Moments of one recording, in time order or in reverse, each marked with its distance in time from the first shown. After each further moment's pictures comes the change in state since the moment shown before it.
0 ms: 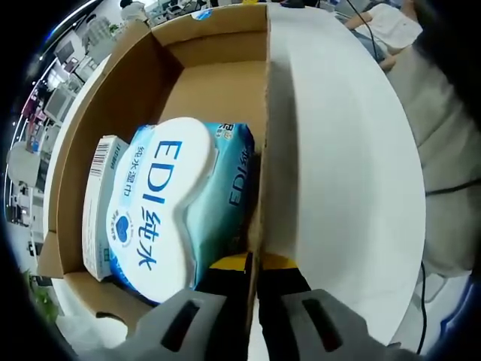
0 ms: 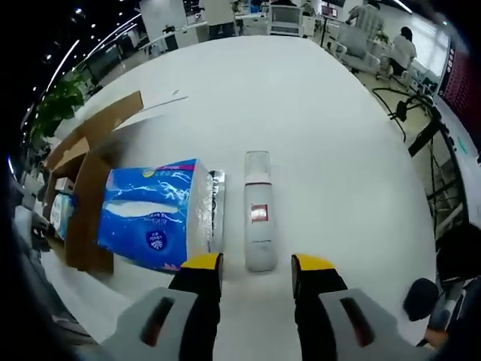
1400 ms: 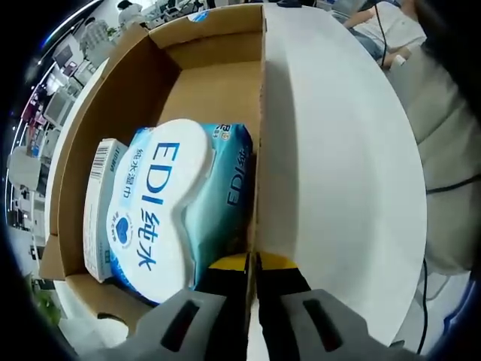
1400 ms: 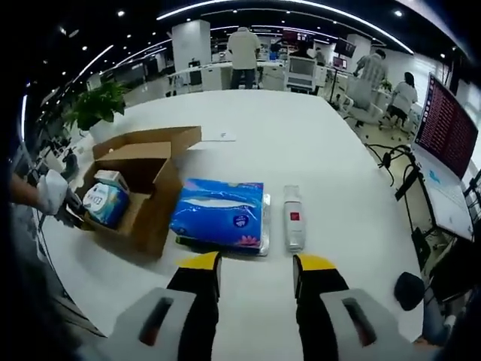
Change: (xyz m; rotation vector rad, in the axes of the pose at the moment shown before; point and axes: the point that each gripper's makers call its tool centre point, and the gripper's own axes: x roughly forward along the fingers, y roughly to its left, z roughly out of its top) left arm -0.001 0.000 -0.002 0.022 -0.005 0.009; right arm -0.082 0.054 -0.012 -0.121 -0.287 0.027
